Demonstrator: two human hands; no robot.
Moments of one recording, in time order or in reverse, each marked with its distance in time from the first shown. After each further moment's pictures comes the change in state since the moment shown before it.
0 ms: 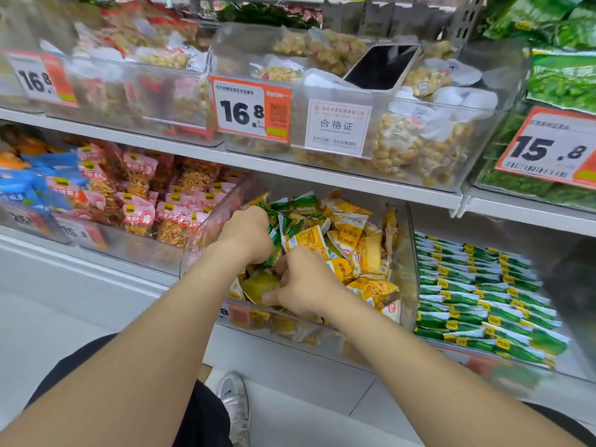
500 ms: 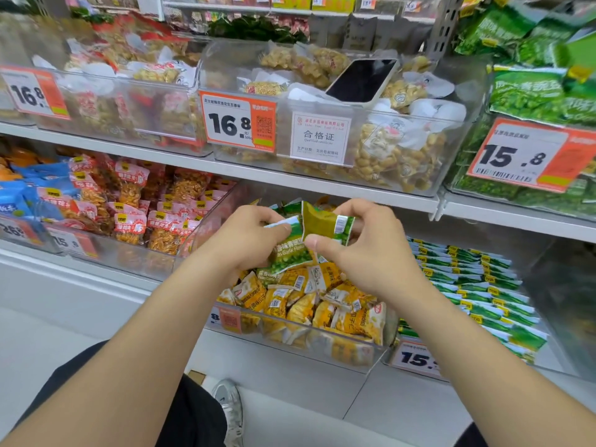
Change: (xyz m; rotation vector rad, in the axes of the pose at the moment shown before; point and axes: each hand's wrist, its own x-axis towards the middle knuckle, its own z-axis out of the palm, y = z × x) left_hand -0.061 0.033 -0.031 -0.701 -0.059 0.024; right_hand -0.060 0.026 -0.090 0.308 0.503 -0.037
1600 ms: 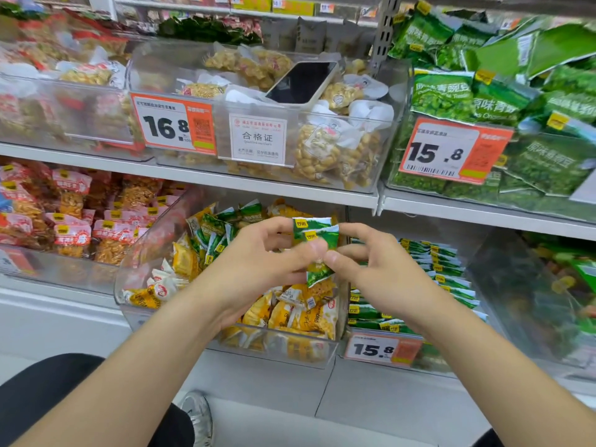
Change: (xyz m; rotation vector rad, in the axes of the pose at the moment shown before) left_hand -0.054 0.036 0.062 -0.434 -0.317 0.154; right_hand -0.038 0.029 -0.069 0.133 -0.201 0.177
